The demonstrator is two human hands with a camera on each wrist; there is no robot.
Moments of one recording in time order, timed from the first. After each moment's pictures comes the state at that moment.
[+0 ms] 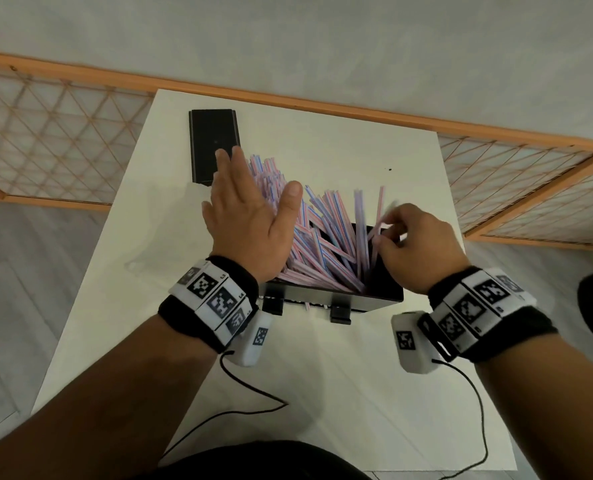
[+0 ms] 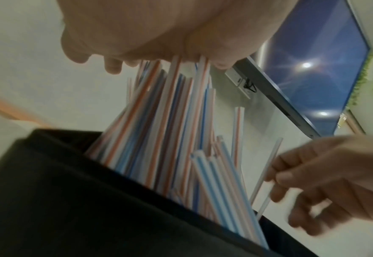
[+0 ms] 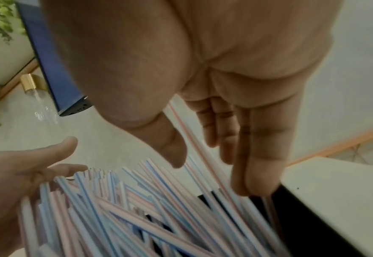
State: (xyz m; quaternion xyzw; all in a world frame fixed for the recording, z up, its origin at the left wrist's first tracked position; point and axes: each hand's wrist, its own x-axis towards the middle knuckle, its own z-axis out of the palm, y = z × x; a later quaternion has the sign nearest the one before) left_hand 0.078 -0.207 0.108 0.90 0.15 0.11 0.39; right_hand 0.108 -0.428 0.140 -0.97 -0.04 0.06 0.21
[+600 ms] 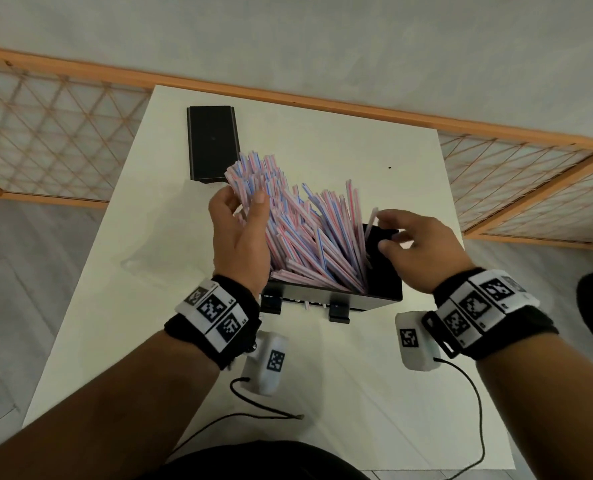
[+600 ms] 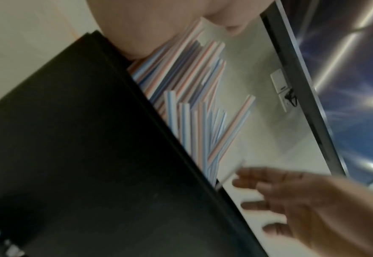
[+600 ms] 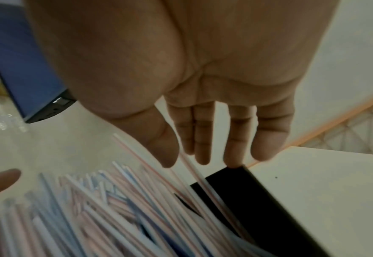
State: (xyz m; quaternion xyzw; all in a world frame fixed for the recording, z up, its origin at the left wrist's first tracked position) left_hand 0.064 -0.215 0.085 0.63 0.24 0.17 0.72; right_hand 0.113 -0.443 0.129 -0.95 -0.02 0.12 0.28
